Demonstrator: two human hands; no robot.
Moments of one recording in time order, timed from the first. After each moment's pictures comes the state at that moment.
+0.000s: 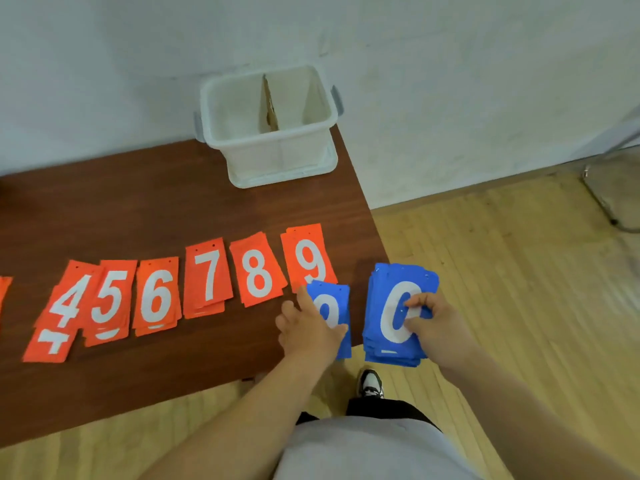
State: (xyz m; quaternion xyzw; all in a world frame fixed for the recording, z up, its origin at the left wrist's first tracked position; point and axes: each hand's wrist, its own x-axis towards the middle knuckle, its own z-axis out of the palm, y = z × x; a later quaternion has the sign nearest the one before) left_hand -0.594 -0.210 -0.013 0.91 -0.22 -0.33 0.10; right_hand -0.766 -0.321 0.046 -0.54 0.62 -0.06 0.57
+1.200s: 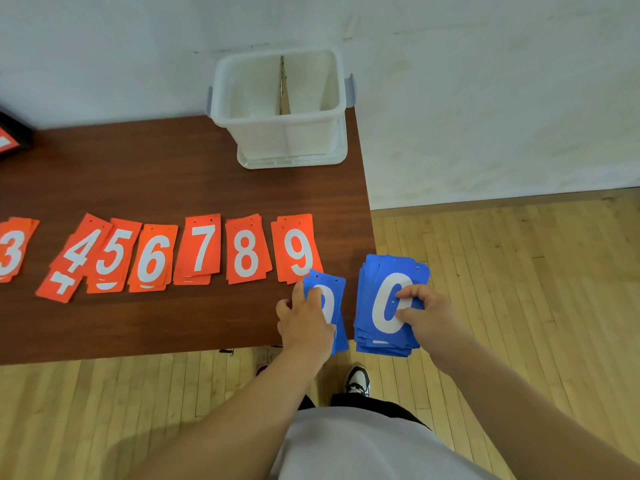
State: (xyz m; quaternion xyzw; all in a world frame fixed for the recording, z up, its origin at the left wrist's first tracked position) left_hand -0.647 -0.242 -0.026 0.93 -0.24 -0.28 0.07; right_hand -0.789 -0.394 0.032 -0.56 0.55 0.00 0.62
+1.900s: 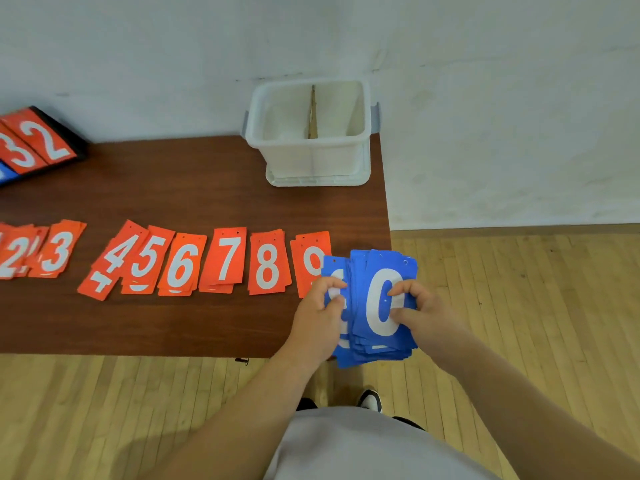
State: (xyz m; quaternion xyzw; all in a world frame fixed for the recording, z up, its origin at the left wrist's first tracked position) left_hand -0.630 -0.251 0.068 0.79 -0.12 -0.37 0.48; right_hand -0.755 -0.401 0.072 -0.66 0.42 0.04 0.62
